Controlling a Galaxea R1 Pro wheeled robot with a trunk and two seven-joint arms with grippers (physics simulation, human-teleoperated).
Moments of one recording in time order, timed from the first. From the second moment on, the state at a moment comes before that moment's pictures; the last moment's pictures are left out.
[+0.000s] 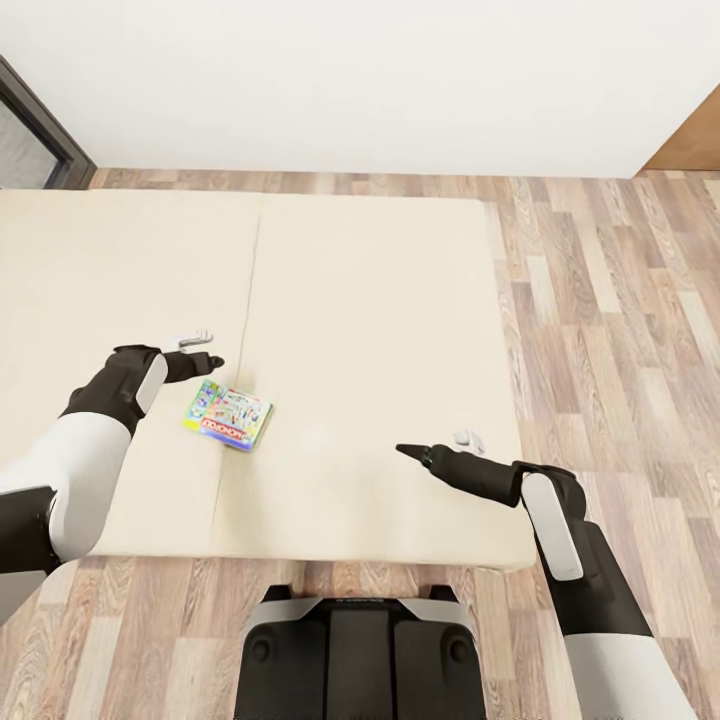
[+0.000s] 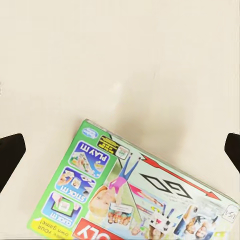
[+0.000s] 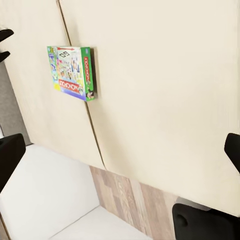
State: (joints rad) left arm -1.31 0.19 0.13 -0.50 0.02 0.59 -0.10; right arm -0.59 0.00 -0.06 -1.40 -0.67 1.04 0.28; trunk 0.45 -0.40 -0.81
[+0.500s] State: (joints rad) left arm -1.31 0.19 0.13 -0.49 0.02 0.58 -0.09; right arm -0.60 0.00 -0.06 -1.40 -0.67 1.04 0.28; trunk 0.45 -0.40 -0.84
